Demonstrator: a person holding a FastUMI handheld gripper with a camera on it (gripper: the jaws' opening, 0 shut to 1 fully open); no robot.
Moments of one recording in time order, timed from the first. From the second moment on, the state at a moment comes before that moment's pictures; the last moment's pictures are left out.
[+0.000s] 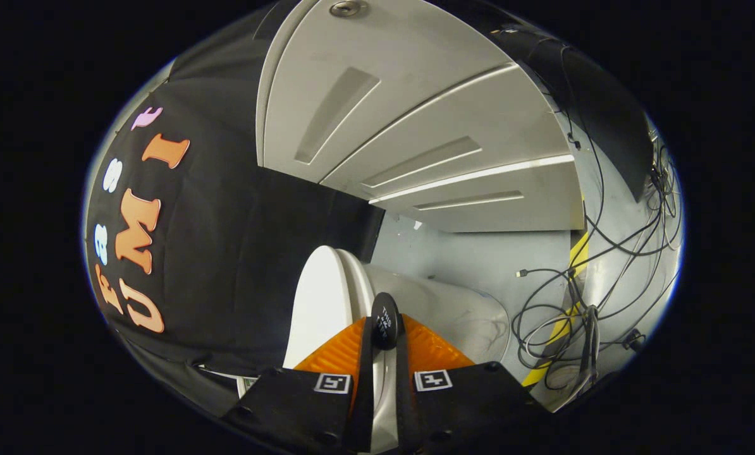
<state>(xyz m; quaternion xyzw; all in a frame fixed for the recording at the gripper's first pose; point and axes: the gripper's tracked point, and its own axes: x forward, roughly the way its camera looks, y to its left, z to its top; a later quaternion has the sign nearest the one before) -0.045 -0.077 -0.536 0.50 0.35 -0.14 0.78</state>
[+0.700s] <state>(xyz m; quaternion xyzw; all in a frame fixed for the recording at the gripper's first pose) -0.007 -0.064 -0.453 0.38 0.30 -0.15 0.86</state>
